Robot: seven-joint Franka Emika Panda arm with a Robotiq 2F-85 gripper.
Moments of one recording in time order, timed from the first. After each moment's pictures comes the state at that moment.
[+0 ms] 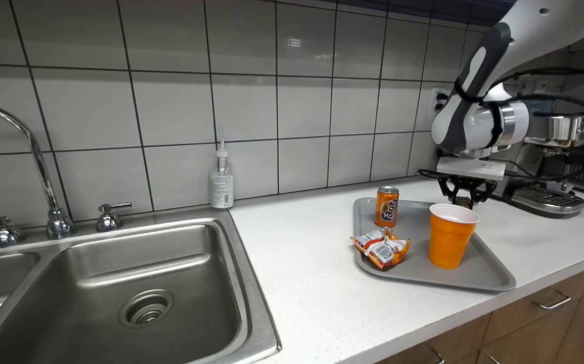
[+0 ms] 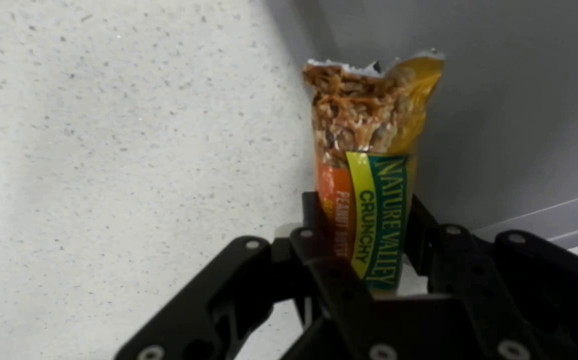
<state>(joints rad) -0.08 0.69 -0.34 -1.89 0.09 2.71 0.49</state>
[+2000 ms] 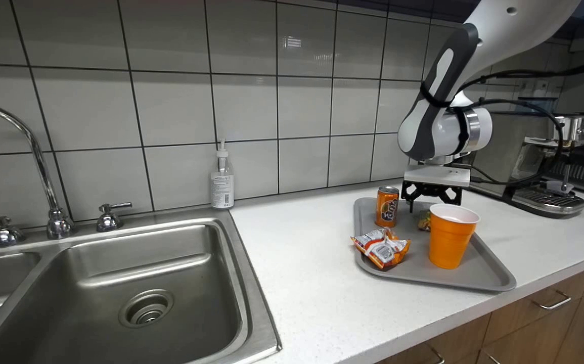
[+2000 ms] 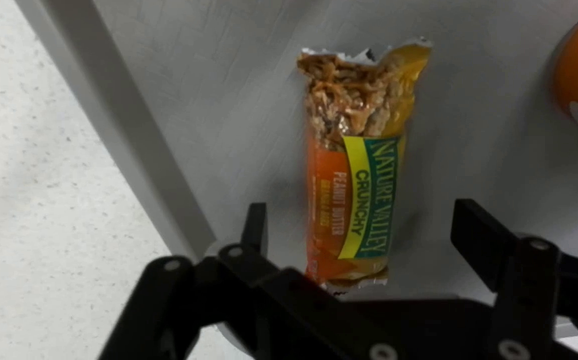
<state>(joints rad) 0.07 0.69 -0.33 -1.93 0.09 2.72 0.49</state>
